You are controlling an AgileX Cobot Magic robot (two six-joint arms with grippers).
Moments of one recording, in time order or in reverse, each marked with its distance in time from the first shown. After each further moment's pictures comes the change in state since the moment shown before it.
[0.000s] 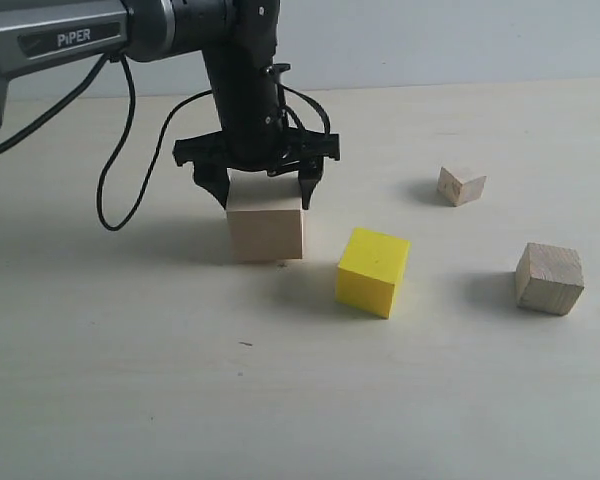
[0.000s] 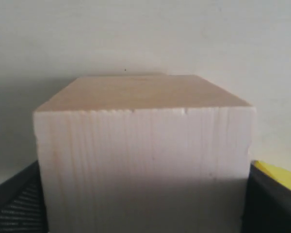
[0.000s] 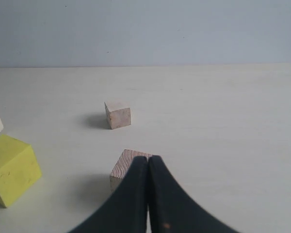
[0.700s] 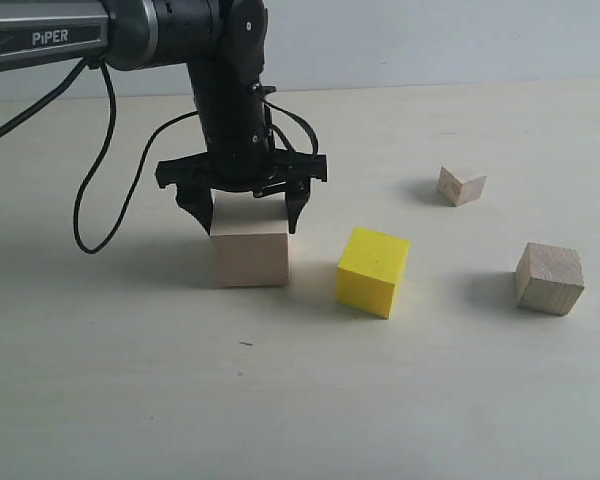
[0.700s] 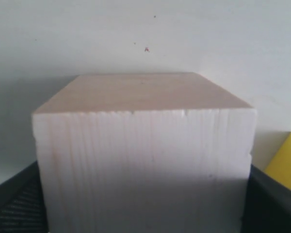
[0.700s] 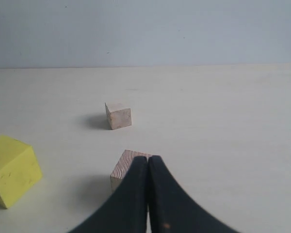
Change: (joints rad) left arm 0.000 -0.055 0.134 -0.015 0.000 -0.028; right arm 0.000 0.000 0.000 0.004 -0.002 0.000
